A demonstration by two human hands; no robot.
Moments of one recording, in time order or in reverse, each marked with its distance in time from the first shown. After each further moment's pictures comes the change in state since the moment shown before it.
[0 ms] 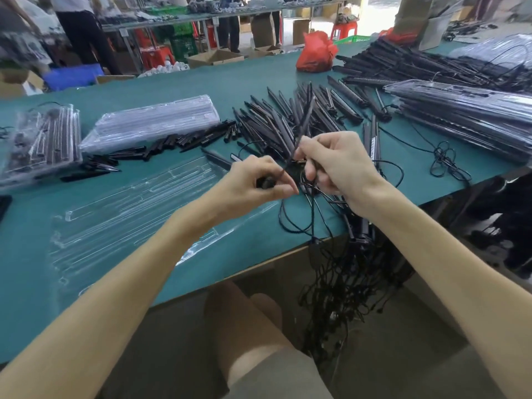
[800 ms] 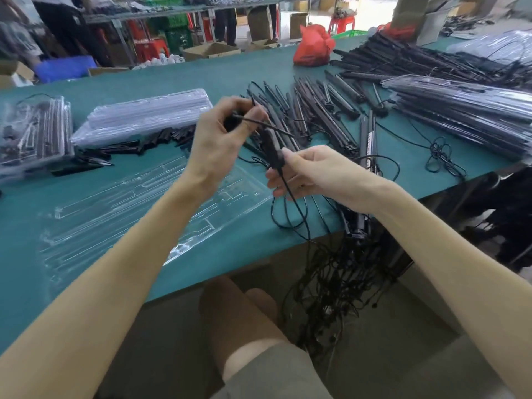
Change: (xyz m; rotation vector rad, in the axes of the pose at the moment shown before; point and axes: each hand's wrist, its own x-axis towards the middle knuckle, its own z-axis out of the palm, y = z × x) left_hand 0.019 -0.001 -0.020 -0.314 0.566 -0.076; right_hand 0.011 0.020 0.000 -0.056 -0.393 0.166
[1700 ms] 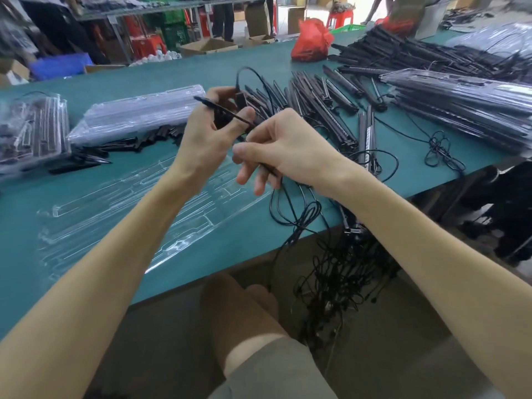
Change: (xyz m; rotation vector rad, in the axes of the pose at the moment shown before) left_hand 0.000 0.002 -0.009 -0.011 -0.024 -0.072; right_hand 0.002 -0.048 0.036 -0.151 0.022 -0.277
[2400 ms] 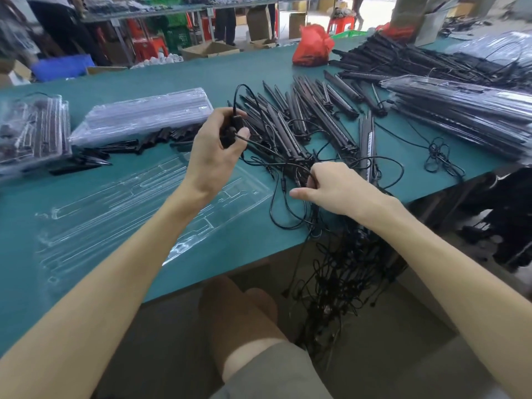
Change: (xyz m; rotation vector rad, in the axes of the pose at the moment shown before) left_hand -0.005 -0.027 0.007 0.230 0.063 0.082; right_hand -0.021 0.076 -0.034 -0.861 0.052 0.406
